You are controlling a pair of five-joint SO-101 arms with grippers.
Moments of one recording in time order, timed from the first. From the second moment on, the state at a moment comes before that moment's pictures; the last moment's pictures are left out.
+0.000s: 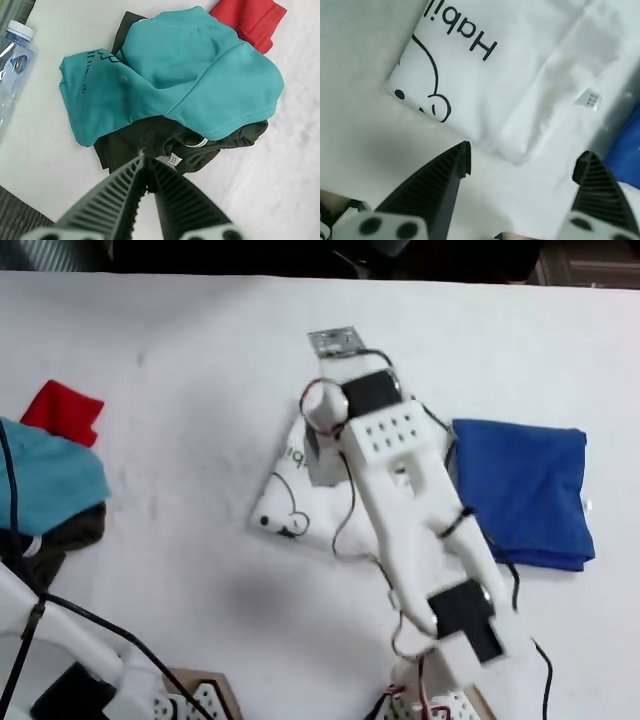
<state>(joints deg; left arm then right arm) -54.4 -23.0 -4.6 96.1 -26.7 -27.2 0.8 -7.4 98.2 -9.7</state>
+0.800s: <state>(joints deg) -54.4 -23.0 -4.6 96.1 -26.7 -21.3 21.1 12.9 54.0 -27.3</state>
